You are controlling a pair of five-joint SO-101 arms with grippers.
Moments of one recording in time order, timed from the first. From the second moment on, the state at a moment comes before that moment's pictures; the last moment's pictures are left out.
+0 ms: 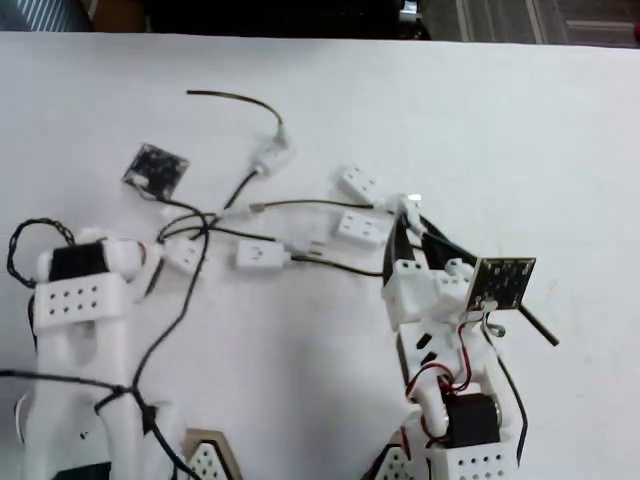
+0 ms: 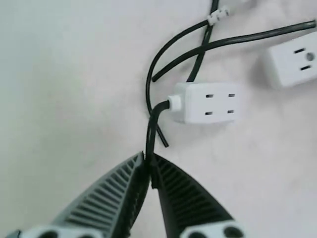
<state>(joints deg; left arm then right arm) -18.0 -33.7 46.4 64.4 -32.6 -10.6 -102.4 85.6 35.1 -11.5</state>
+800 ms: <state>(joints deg) -24.7 -30.5 33.3 75.7 -40.8 -10.6 -102.4 85.6 35.1 -11.5</state>
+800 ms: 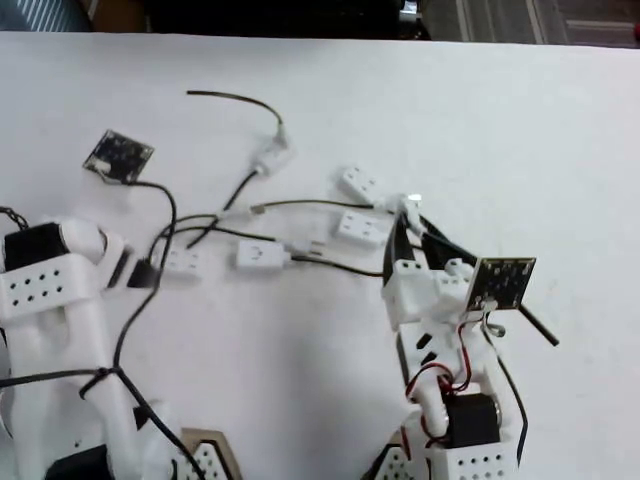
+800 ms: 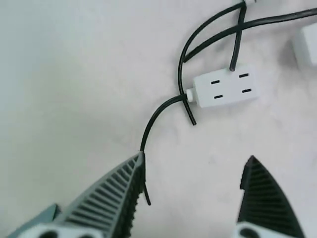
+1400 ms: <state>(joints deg) -19.8 -29.9 46.0 60.6 -70.8 -10.6 -102.4 86.3 35.1 -11.5</state>
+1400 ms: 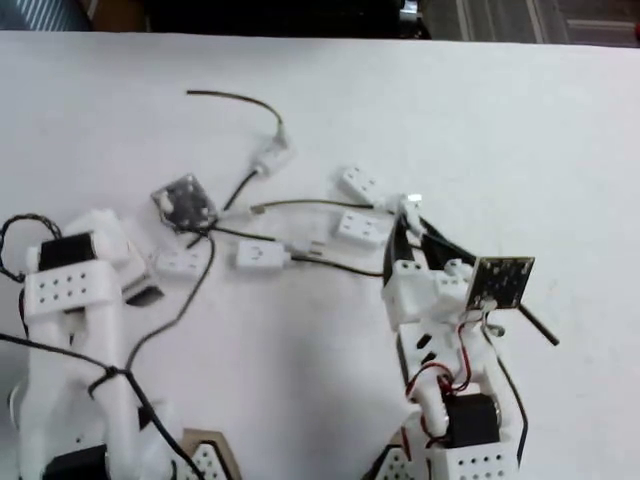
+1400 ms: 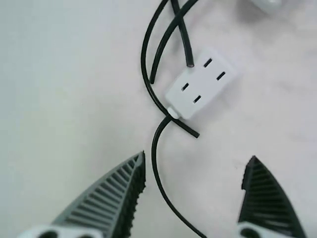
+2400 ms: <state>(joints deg) -12.4 16.7 12.9 65.3 -72.0 -10.6 -102.4 86.3 35.1 -11.5</state>
